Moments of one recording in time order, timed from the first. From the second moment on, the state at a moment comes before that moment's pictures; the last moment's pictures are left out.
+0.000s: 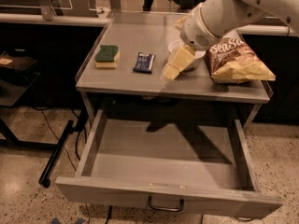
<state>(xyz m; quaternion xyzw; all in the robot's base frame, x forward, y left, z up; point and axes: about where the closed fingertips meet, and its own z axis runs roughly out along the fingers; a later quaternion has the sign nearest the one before) 0.618 -0.060 0.936 -0.61 0.70 0.08 0.35</state>
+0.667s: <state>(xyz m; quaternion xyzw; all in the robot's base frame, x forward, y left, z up) 0.621 -0.058 0.935 -0.61 0.70 0.08 0.36</state>
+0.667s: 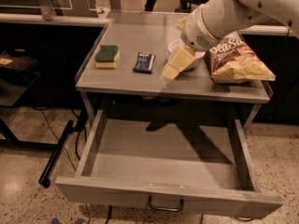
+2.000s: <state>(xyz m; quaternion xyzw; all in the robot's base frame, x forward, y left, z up) 0.710 0.001 0.911 -0.62 0.66 0.14 0.40</state>
